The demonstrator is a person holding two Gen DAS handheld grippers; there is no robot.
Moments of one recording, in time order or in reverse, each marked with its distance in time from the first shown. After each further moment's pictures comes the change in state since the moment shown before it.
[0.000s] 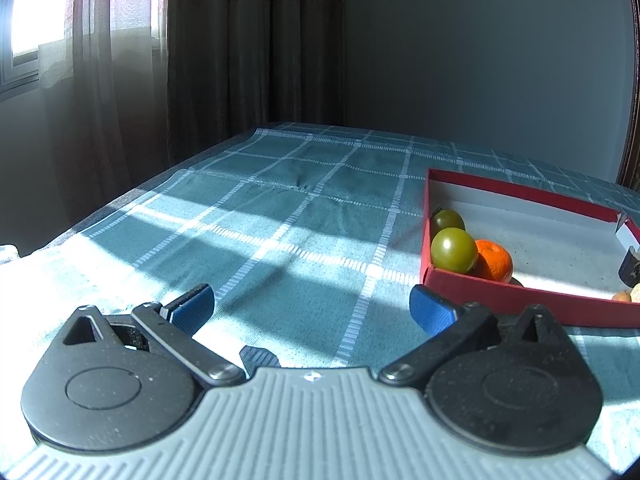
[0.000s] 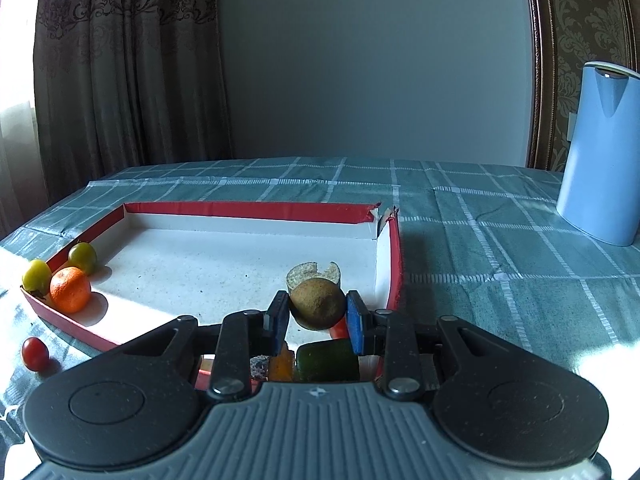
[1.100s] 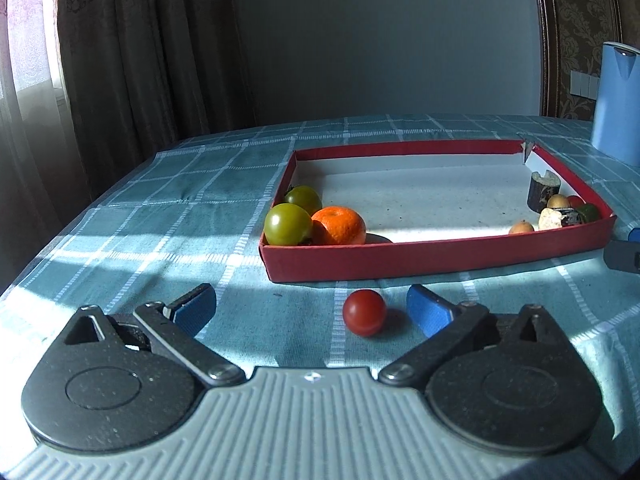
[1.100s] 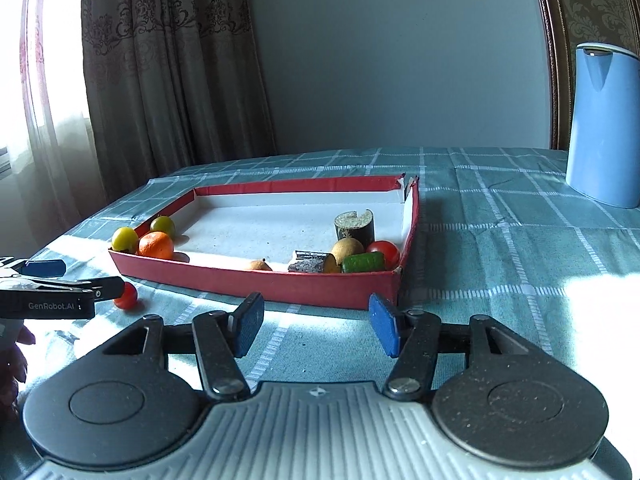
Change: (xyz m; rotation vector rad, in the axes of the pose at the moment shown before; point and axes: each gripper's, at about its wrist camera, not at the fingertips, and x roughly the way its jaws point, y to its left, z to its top) left arm -0.021 -0.085 -0.015 0.254 0.016 -0.155; right arm -0.075 -0.004 -0.040 0.034 -0.004 0.143
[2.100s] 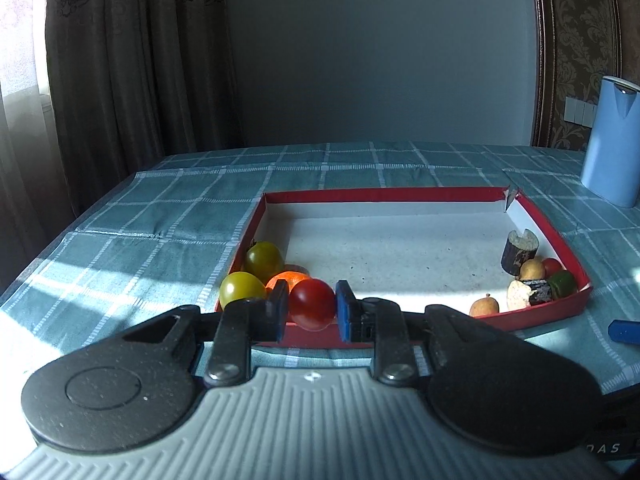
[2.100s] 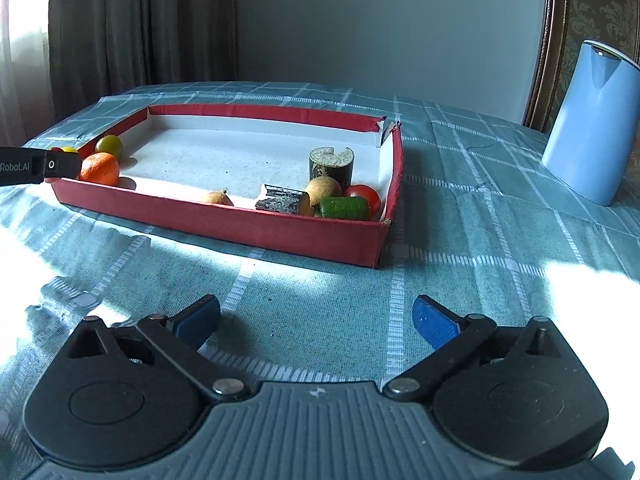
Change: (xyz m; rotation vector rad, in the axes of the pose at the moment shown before) left arm 0.003 -0.020 0.051 -0.053 -0.031 -0.036; right arm 0.036 0.021 -0.003 -0.123 0.209 -0.193
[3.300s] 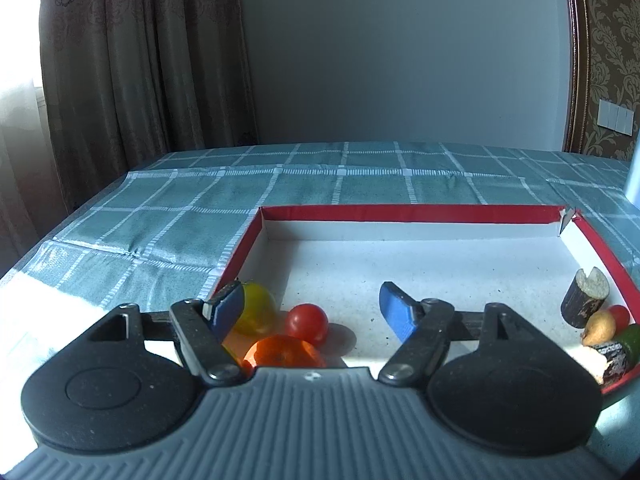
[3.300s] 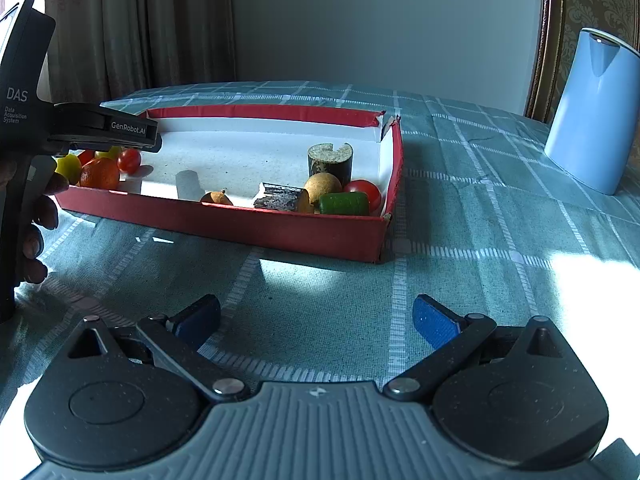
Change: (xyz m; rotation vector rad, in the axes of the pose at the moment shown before) left arm 0.077 -0.006 0.018 -0.019 -0.003 0.068; right arm 0.001 -0.004 0.000 0.030 0.006 0.021
